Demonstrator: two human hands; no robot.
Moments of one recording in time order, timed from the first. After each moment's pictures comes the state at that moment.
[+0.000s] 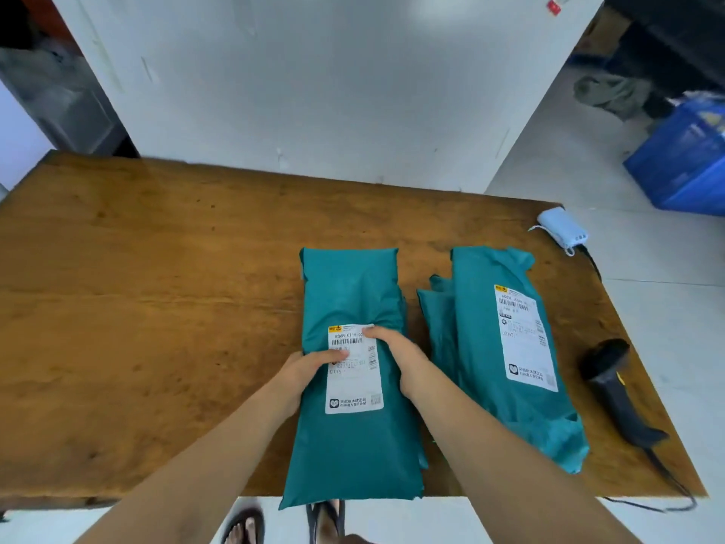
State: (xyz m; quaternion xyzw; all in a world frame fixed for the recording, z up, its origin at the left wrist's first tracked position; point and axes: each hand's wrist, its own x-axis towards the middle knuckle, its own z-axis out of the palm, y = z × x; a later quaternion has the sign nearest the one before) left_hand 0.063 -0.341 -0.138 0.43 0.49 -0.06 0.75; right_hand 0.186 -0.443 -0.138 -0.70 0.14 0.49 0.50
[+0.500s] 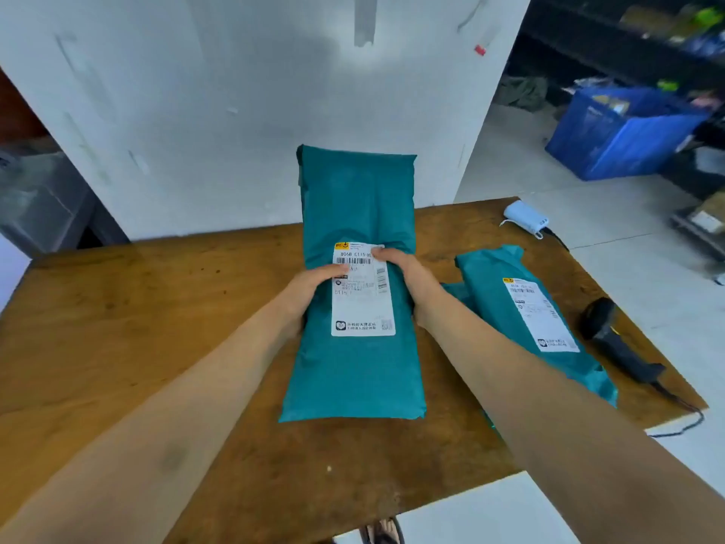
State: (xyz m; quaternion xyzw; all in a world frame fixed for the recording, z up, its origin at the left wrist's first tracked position) left_hand 0.087 -0.223 -0.007 0.57 0.25 -0.05 0.78; right_hand 0.193 -0.363 -0.019 -0.67 0.04 0.38 0.64
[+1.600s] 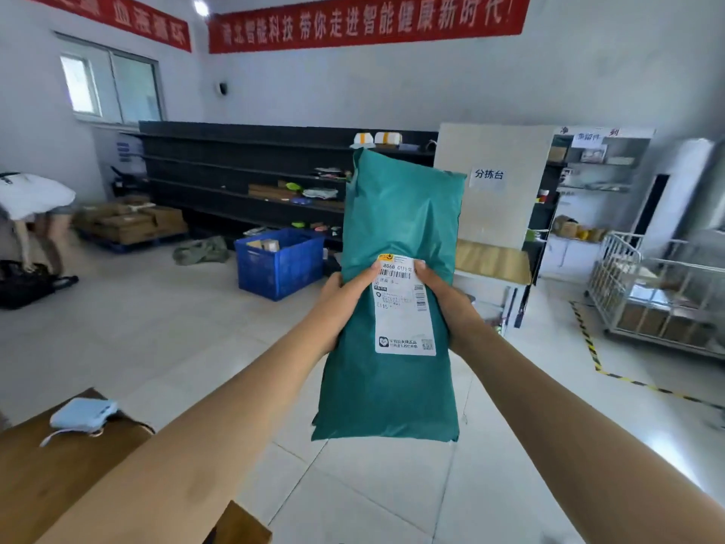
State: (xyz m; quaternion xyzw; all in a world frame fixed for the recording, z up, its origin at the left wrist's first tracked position) left_hand 0.349 -0.984 0.181 0.63 -0.19 -0.13 0.74; right_hand 0.305 -1.150 0.175 -0.62 0.12 -0.15 0.76
